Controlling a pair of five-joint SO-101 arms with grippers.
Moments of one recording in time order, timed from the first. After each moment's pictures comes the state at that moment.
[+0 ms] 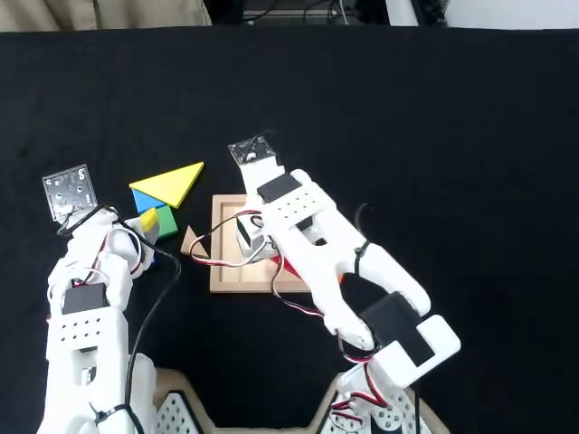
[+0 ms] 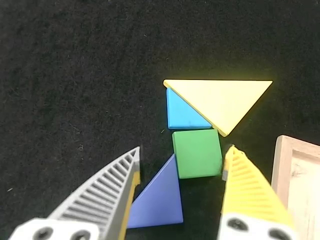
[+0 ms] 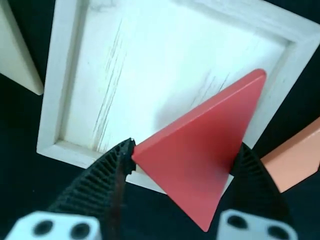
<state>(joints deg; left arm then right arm) -17.0 -55.3 77.7 29.6 7.3 -32.0 5.0 23.3 67.3 -12.1</state>
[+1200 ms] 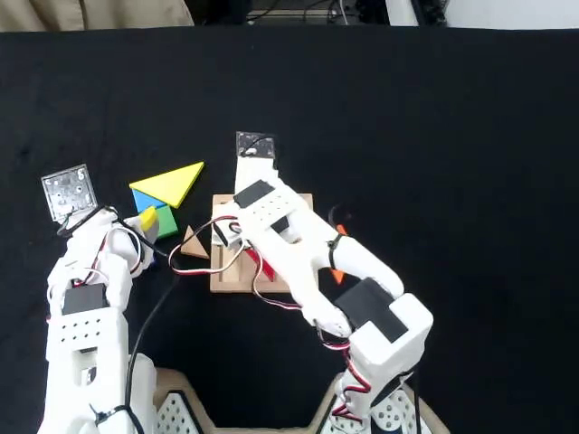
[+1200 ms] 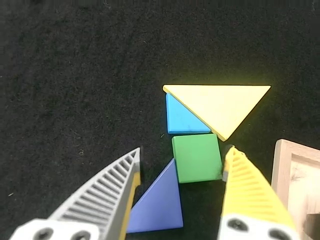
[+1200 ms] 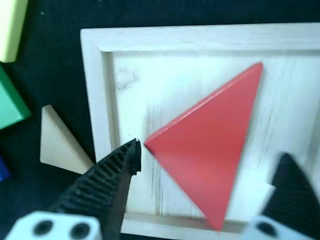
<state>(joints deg) -17.0 -55.7 77.7 29.1 7.3 -36.5 13.8 19.2 54.6 -37.6</state>
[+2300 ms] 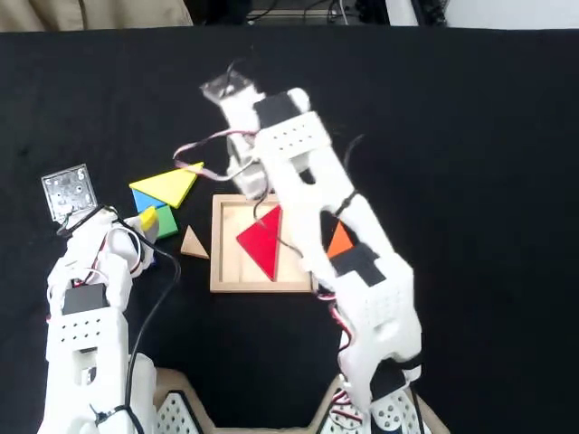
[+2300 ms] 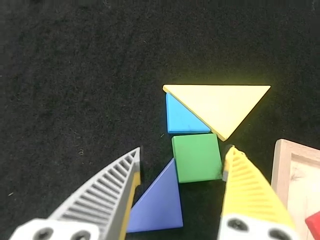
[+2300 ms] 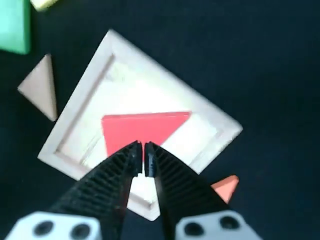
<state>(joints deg) -17.0 -55.7 77.7 29.1 7.3 -25.3 29.8 -32.7 95.2 8.4</state>
